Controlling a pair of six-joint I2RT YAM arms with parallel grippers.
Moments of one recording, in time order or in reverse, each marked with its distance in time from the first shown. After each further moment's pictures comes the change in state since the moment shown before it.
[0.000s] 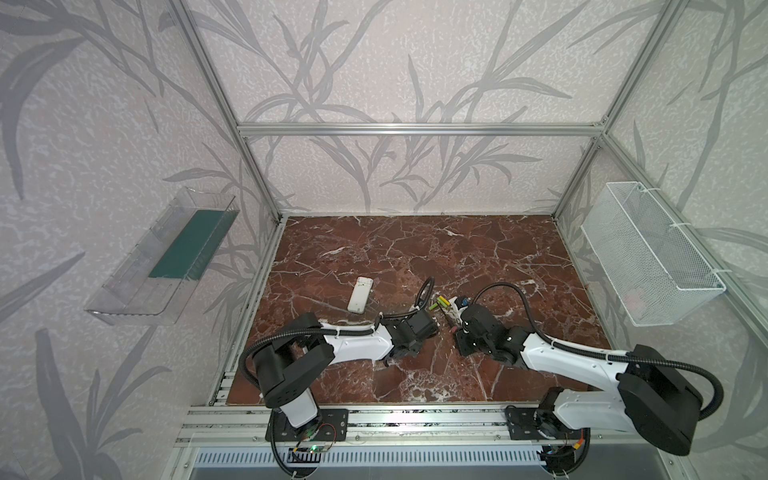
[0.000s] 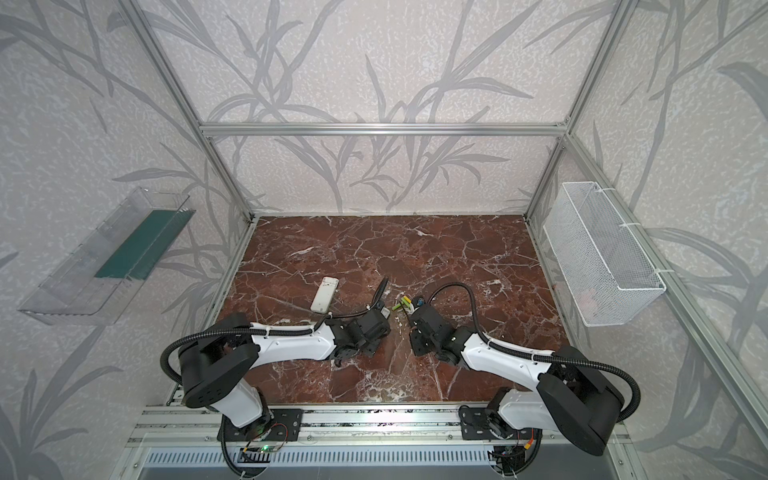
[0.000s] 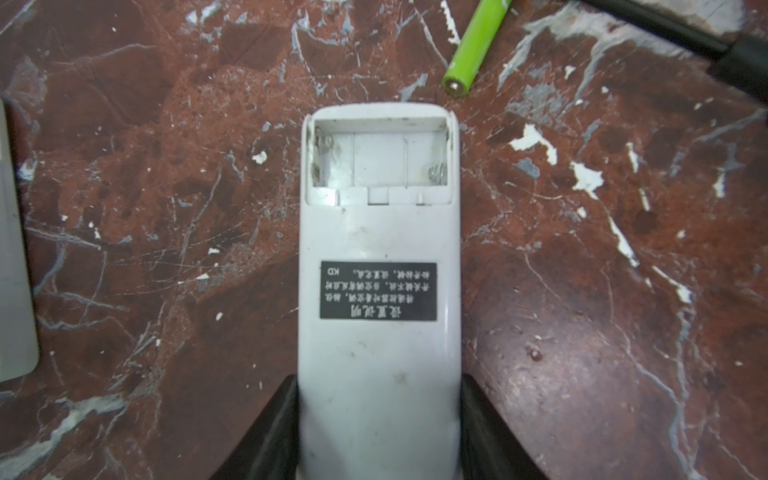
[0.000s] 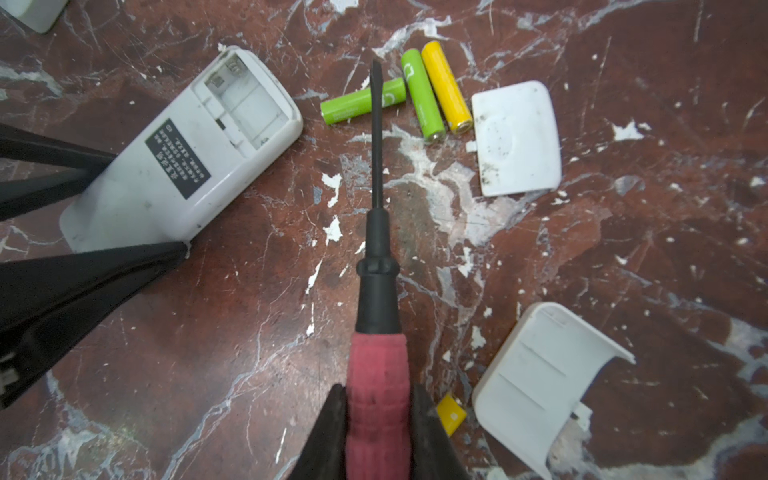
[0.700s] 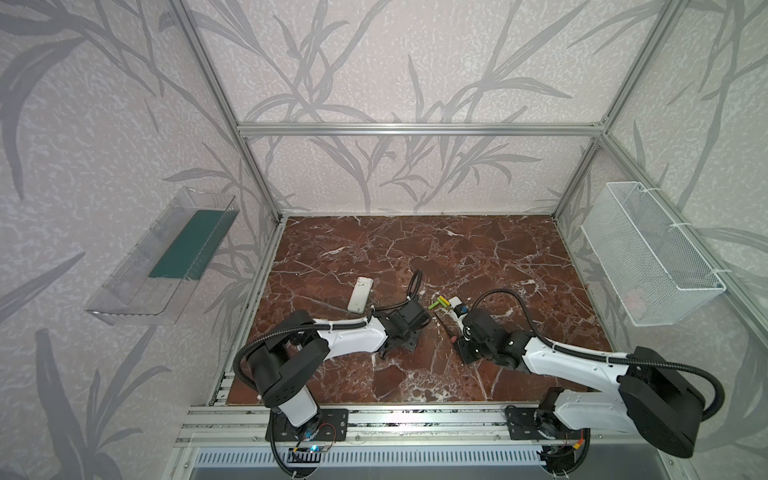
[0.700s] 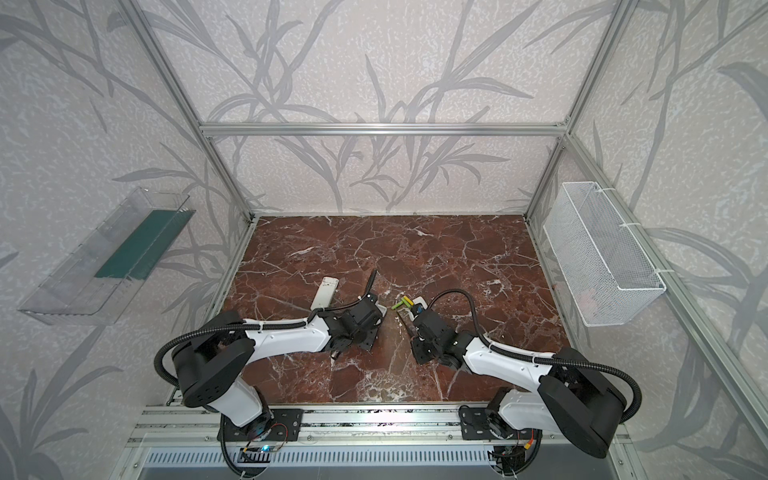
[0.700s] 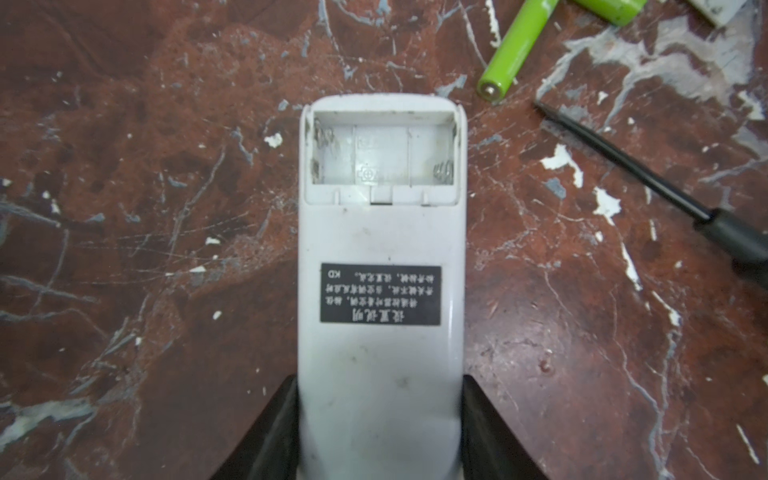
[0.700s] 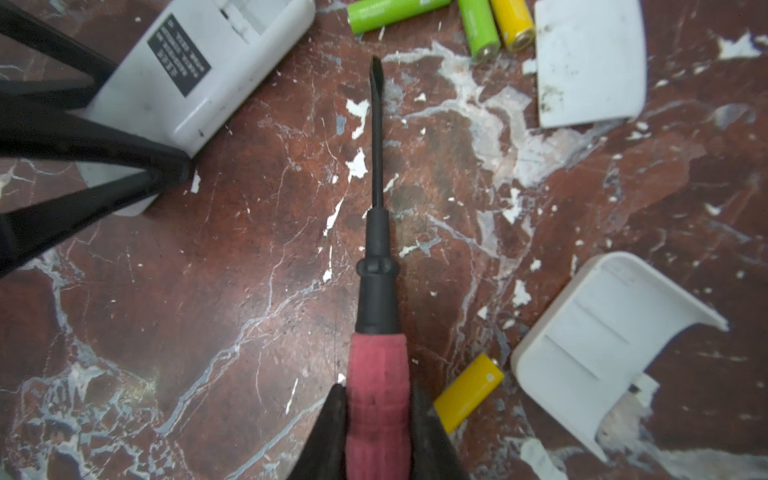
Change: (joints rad) left arm 0.106 -0.020 0.001 -0.010 0.131 -0.050; right arm 0.019 -0.017 -0.053 -0.011 -0.087 -0.014
